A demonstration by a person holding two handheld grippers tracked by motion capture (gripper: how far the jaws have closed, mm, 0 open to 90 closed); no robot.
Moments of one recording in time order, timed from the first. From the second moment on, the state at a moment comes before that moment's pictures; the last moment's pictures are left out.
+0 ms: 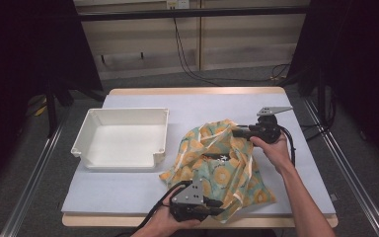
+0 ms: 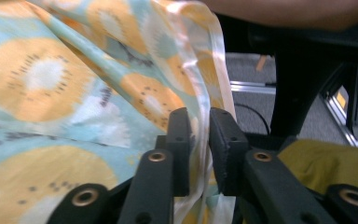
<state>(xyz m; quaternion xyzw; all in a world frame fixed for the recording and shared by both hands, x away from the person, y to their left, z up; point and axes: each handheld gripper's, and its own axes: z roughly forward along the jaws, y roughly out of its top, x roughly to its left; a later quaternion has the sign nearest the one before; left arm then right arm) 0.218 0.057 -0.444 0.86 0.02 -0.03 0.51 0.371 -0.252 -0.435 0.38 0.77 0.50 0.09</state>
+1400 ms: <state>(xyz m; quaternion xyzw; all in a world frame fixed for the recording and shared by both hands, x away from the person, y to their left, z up) 0.342 0.109 -0.427 0.84 0.20 0.07 0.49 0.287 -0.187 -0.411 0.28 0.83 0.48 0.05</state>
